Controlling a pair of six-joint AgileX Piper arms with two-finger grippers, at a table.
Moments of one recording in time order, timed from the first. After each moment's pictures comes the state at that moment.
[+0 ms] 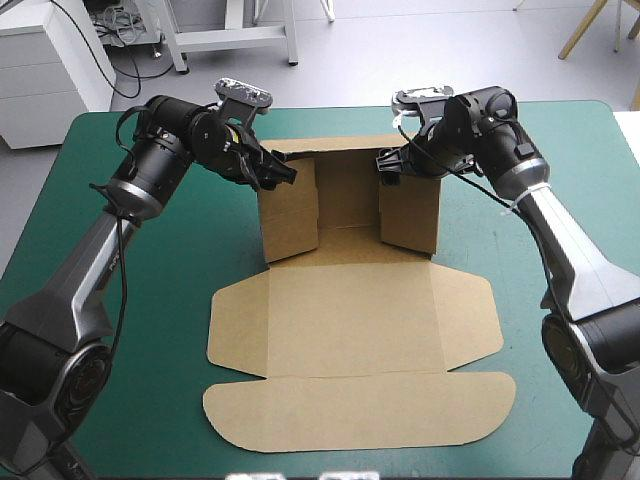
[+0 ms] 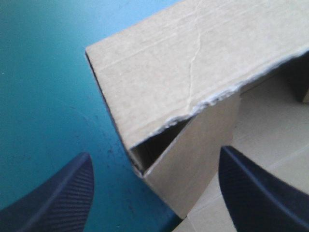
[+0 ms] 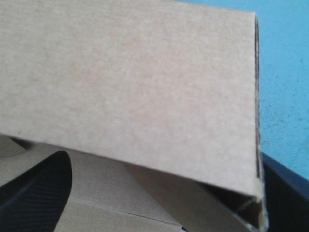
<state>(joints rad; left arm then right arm) -0.45 1.78 -1.91 0.01 1.15 -0.02 0.34 1.86 -1.94 0.04 1.16 0.08</state>
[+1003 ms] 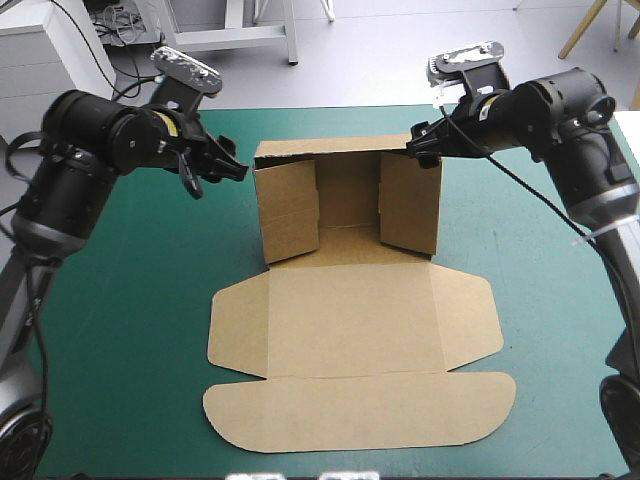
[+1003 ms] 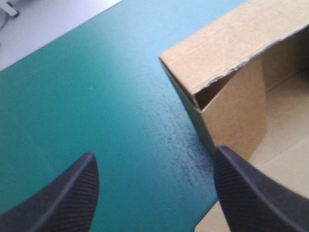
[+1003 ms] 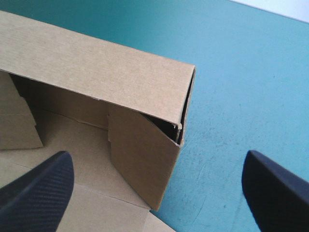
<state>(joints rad) -0.45 1.54 -1.91 0.15 1.23 0.06 0.32 1.61 -1.94 0.01 1.18 -0.05</state>
